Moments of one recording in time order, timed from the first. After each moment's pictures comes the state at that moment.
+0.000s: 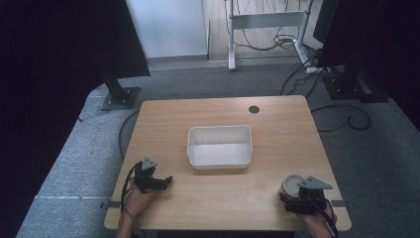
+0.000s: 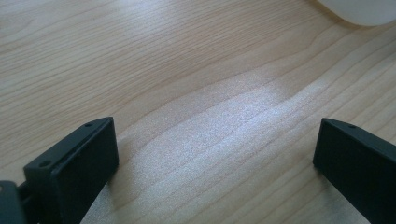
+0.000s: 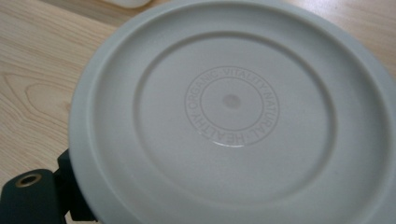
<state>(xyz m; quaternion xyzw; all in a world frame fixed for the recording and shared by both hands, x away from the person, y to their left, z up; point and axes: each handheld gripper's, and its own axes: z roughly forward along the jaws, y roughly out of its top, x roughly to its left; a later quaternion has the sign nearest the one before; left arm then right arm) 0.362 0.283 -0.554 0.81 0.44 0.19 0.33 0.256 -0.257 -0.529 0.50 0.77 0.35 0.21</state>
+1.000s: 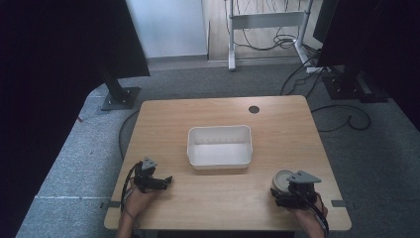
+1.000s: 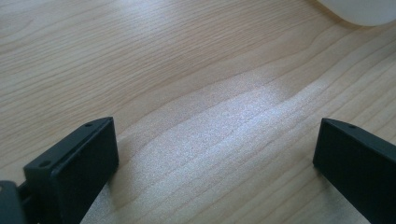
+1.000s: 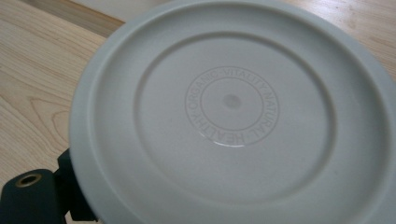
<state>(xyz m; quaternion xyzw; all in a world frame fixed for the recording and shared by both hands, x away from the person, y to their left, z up) 0.362 0.283 -0.554 0.81 0.44 0.19 0.33 0.271 -0.229 -0.516 0.48 0.78 0.35 0.21</state>
